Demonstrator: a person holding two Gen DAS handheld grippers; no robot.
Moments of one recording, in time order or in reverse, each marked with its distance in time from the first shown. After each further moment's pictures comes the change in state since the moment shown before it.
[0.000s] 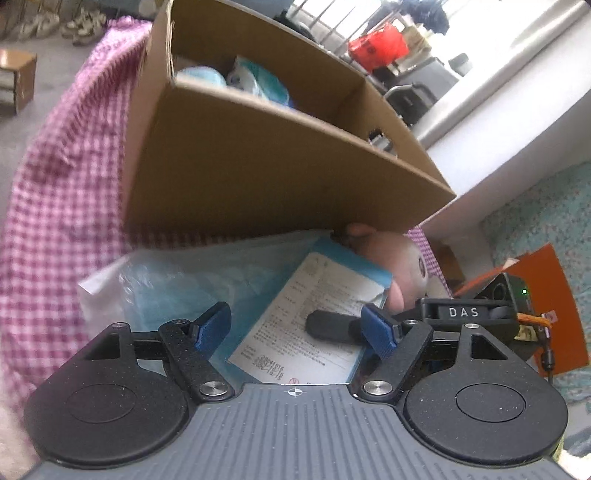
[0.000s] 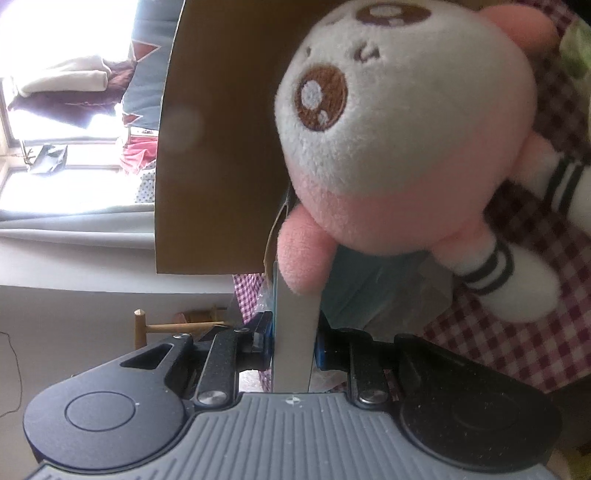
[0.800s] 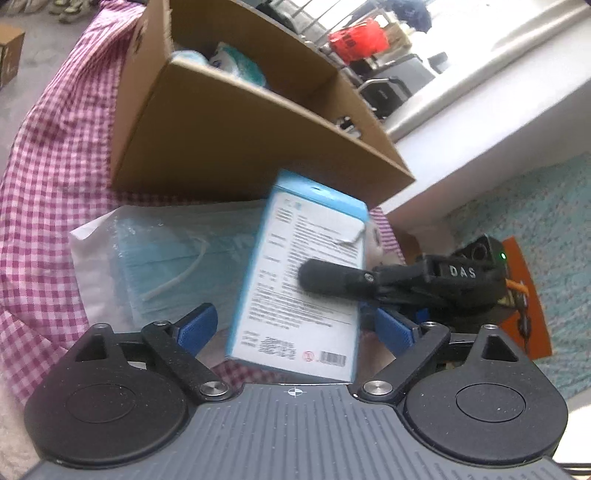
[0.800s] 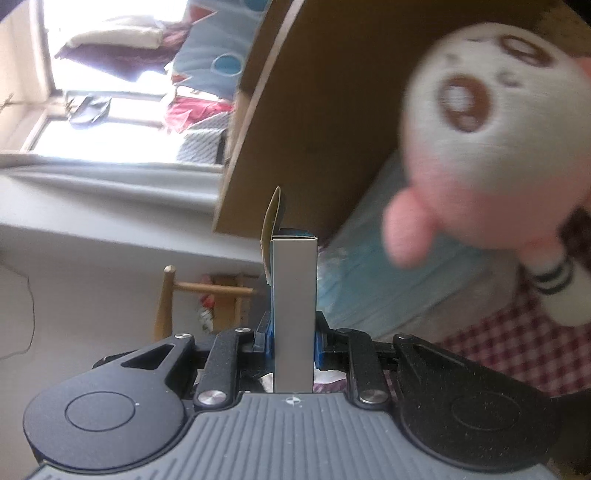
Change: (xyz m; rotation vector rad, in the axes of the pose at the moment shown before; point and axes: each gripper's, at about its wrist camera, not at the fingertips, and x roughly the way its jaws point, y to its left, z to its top) left arm -0.032 0.001 -0.027 -0.034 0.037 -0.115; right arm -0.005 0.038 -0.011 -0.168 0.093 0.110
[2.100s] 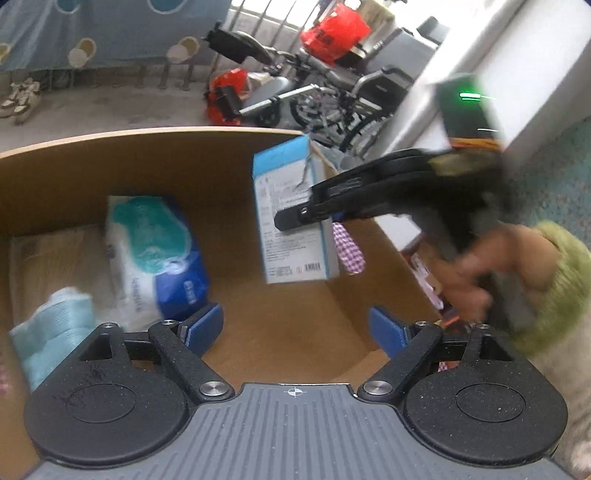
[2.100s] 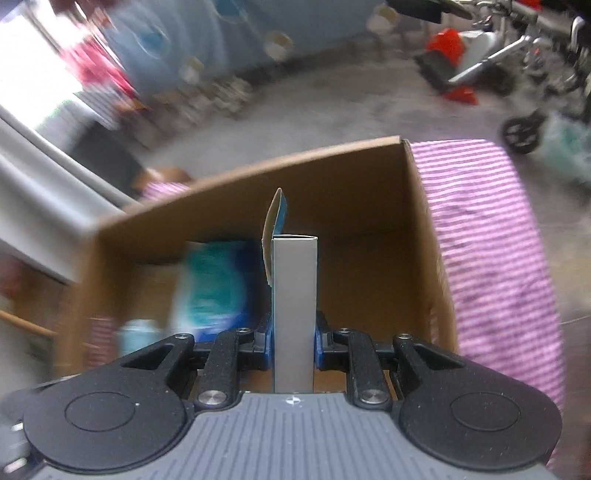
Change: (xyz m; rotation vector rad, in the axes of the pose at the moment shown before) left arm 0.121 -0.089 0.200 0.246 0.026 0.166; right arm -0.007 0.086 0.294 -0.428 -0.008 -0.780
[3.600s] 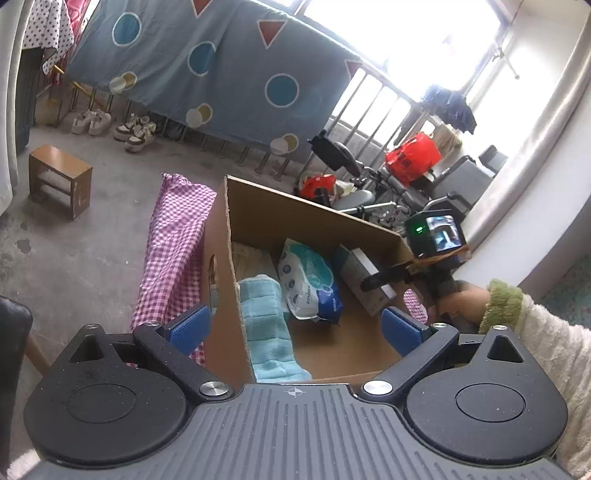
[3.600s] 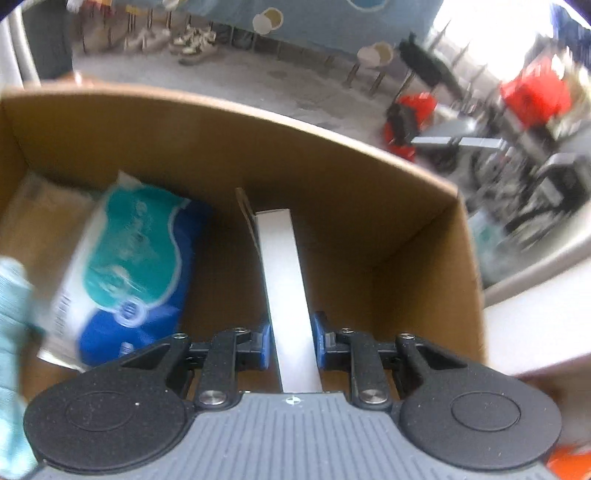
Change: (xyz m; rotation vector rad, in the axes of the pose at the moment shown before) left arm -0.164 0.076 -0.098 -0.223 -0.377 0.163; right arm 0.078 0.096 -0.021 -0.384 -0.012 -0.519
